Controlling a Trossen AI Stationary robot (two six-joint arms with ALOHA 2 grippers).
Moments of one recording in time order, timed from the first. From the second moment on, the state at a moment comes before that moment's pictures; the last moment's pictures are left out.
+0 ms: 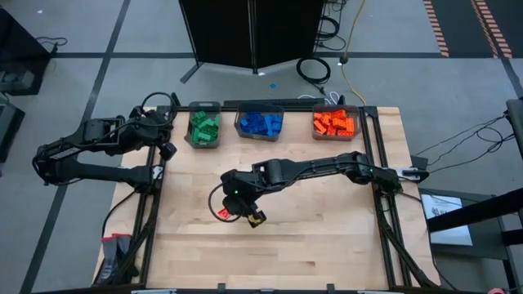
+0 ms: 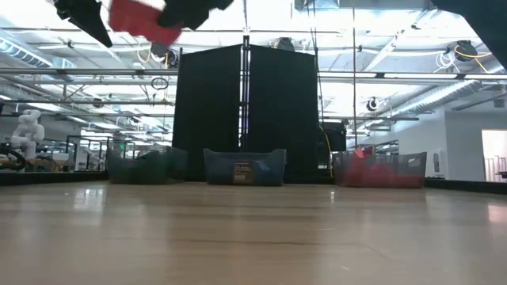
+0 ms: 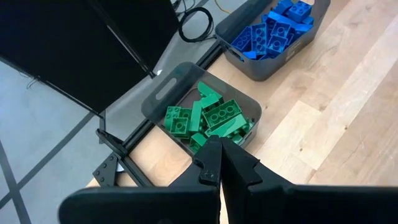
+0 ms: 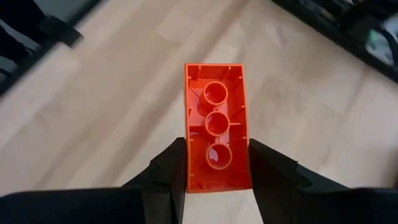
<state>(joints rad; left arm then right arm) 0.18 0.77 1.15 -1.28 -0.55 -0.25 0.15 2.27 2.30 -0.94 -0.15 -0.41</state>
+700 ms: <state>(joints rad) 0.18 0.77 1.15 -1.29 -0.55 -0.26 -0.12 2.27 2.30 -1.05 -0.12 -0.41</state>
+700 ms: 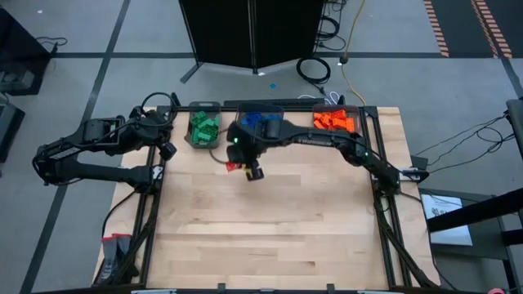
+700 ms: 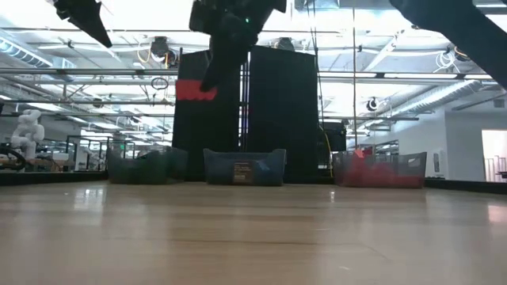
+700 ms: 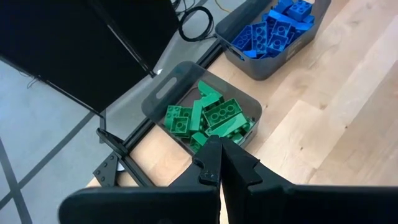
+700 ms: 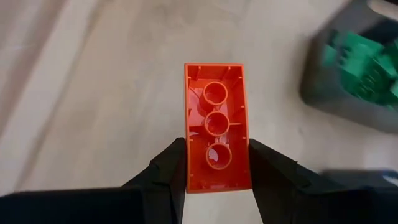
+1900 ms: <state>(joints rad) 0.18 0.77 1.15 -1.33 -0.55 -0.26 -0.48 2.24 2.30 -1.22 -0.12 -0.31</state>
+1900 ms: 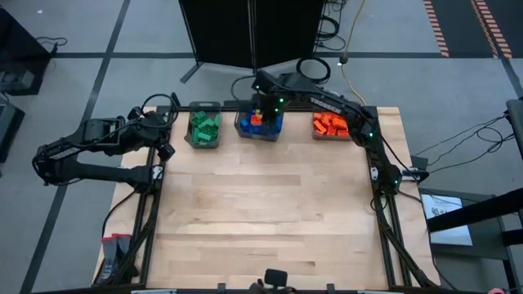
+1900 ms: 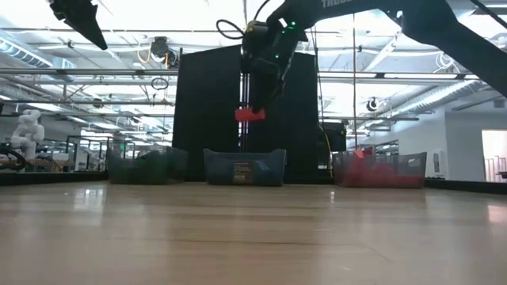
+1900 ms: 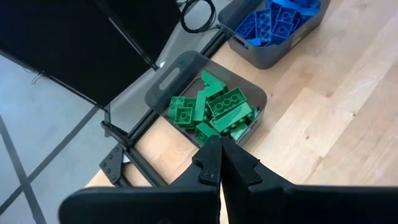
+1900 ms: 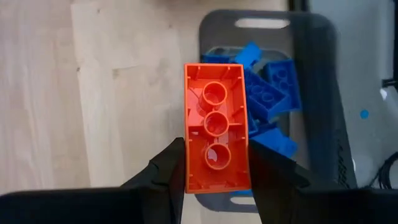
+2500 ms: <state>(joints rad) 0.18 0.77 1.15 -1.35 -0.55 -0.26 -0.57 2.18 2.30 -1.26 -0.13 -0.31</state>
